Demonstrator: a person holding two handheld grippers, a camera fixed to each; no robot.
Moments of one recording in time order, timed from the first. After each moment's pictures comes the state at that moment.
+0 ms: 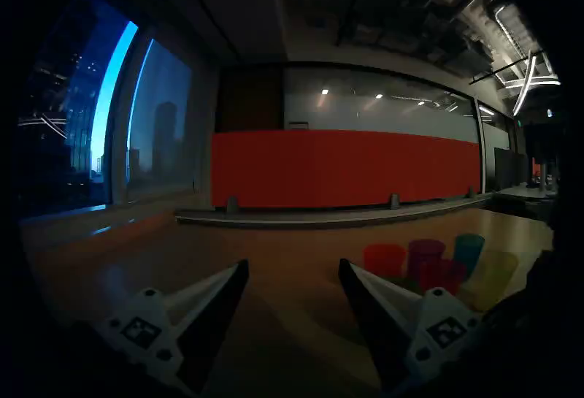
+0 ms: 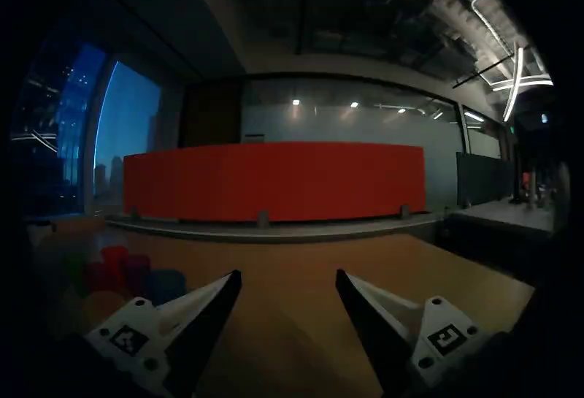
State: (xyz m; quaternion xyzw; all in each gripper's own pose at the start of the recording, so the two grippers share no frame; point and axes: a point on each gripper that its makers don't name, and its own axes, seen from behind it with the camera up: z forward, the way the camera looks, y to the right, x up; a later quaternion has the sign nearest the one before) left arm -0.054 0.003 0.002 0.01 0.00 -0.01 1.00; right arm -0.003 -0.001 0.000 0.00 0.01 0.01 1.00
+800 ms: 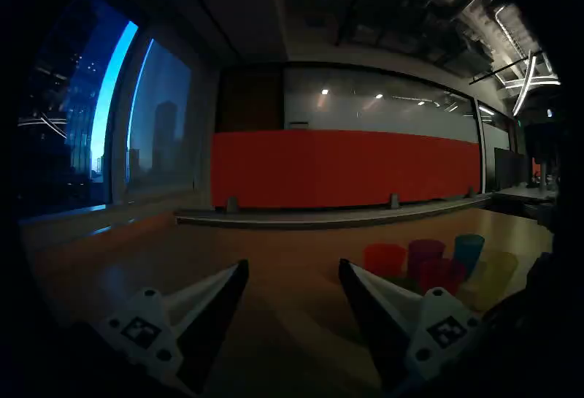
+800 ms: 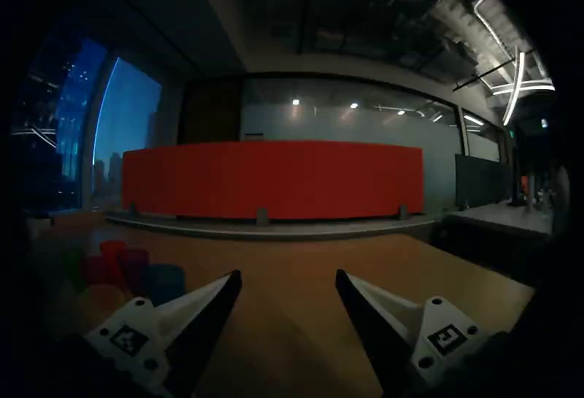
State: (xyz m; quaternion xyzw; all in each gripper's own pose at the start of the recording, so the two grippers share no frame) left arm -0.054 0.002 0.002 0.01 0.00 -0.01 1.00; right arm -0.005 -0.002 -0.001 0.00 0.01 0.00 1.00
